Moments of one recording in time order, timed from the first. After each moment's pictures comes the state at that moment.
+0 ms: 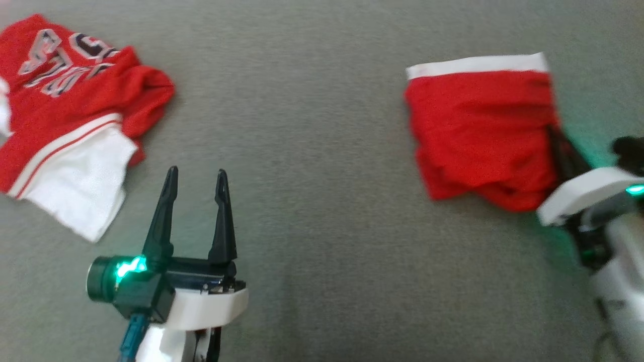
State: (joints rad) left arm -0.06 0.05 -0.23 -0.04 -0.12 0.06 -0.26; right arm -0.46 -0.32 0.19 0.64 0.50 0.13 -0.07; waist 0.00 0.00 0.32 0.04
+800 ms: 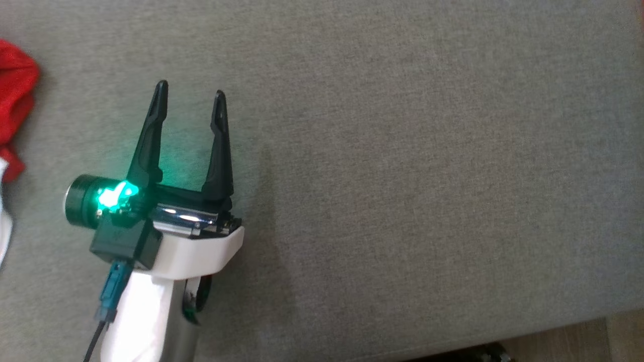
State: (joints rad) left arm -0.28 0.05 -0.20 -0.07 -0.08 -0.03 -0.26; right arm -0.61 -0.46 -0.36 0.41 -0.12 0.13 -0.07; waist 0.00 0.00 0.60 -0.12
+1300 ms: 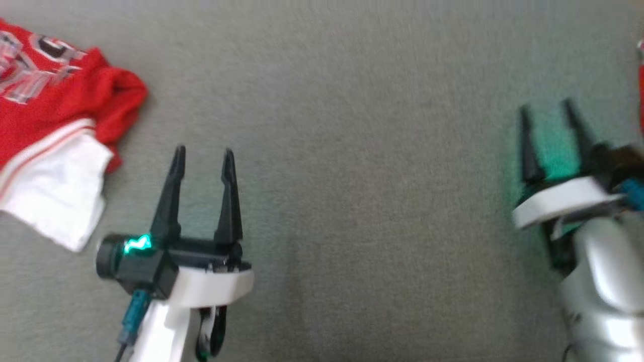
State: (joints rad) left arm -0.16 0.05 -0.25 0.02 -0.17 0.03 -0.26; right arm -0.42 -0.18 0.01 0.51 0.09 0.13 -0.25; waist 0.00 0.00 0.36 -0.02
